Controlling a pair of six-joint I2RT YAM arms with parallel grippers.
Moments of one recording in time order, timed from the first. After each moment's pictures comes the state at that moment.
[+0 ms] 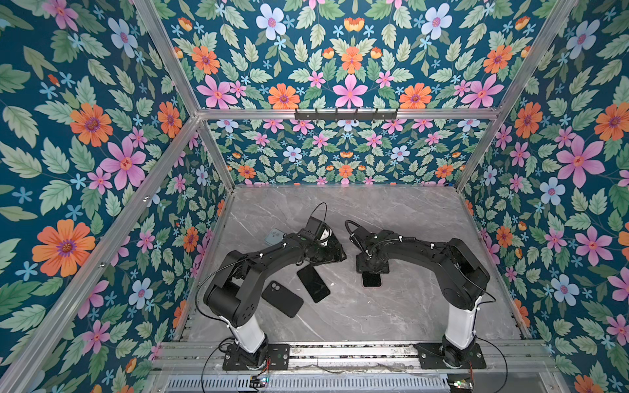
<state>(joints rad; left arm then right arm) -0.57 1.69 1.02 -0.35 0.40 -0.57 0.71 1.90 1.26 -0.80 0.11 0.73</state>
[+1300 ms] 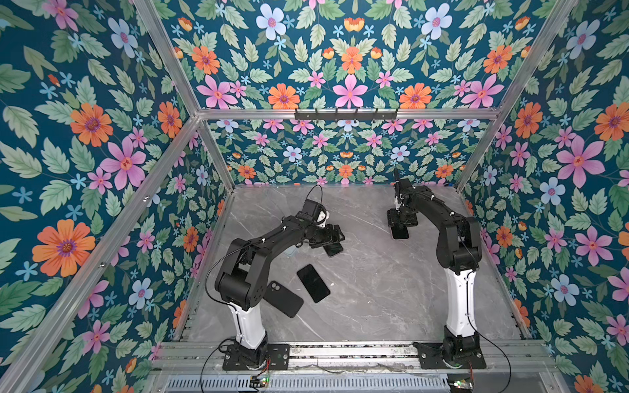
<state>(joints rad) -0.47 1.83 1.27 -0.42 0.45 -0.52 0.18 2.27 1.92 -1.00 0.03 0.16</state>
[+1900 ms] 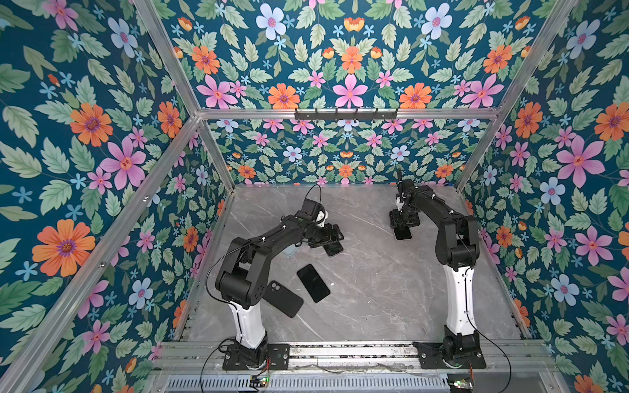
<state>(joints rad) -0.46 1.84 1.27 -0.43 0.45 -0.52 0.14 2.33 1.98 -1.02 0.02 0.11</state>
